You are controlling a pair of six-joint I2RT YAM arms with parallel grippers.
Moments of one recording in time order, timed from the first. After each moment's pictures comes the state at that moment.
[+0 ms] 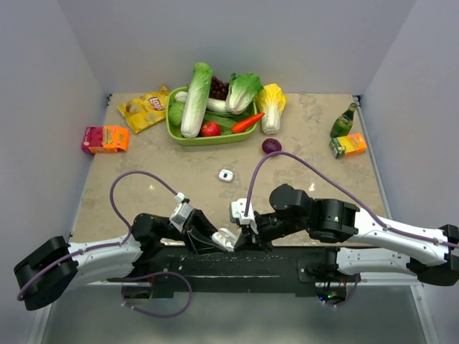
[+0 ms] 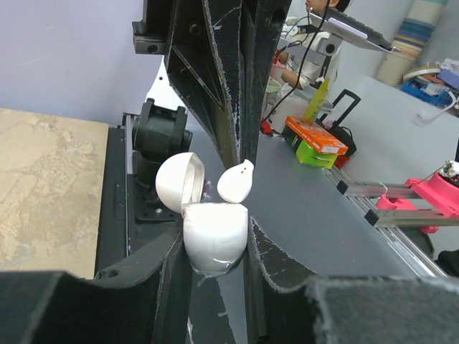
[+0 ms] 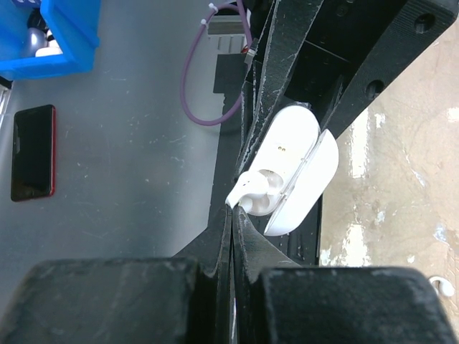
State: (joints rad) left arm -0.94 0.93 0.09 1.27 0.81 -0.63; right arm 1.28 0.96 1.03 -0.58 -0.41 -0.04
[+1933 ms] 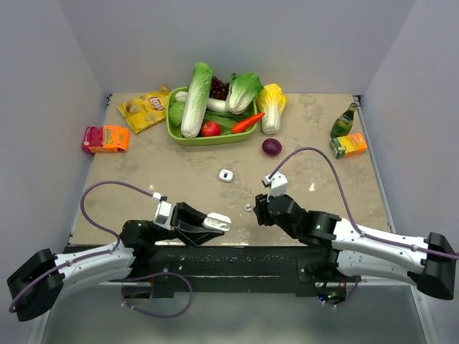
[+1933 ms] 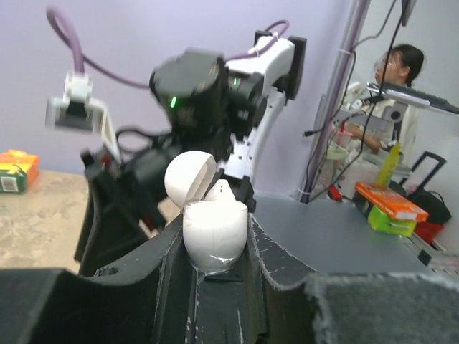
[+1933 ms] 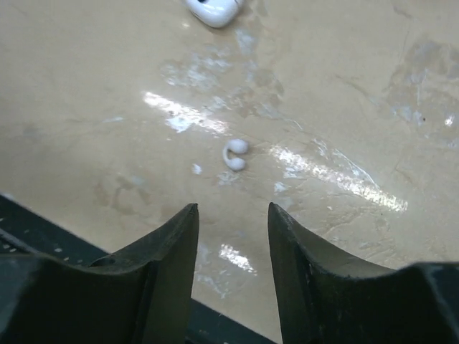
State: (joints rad) left arm -0.95 0.77 0.05 1.28 0.53 -0.51; right arm 1.15 0.88 0.60 -0.32 0.52 0.50
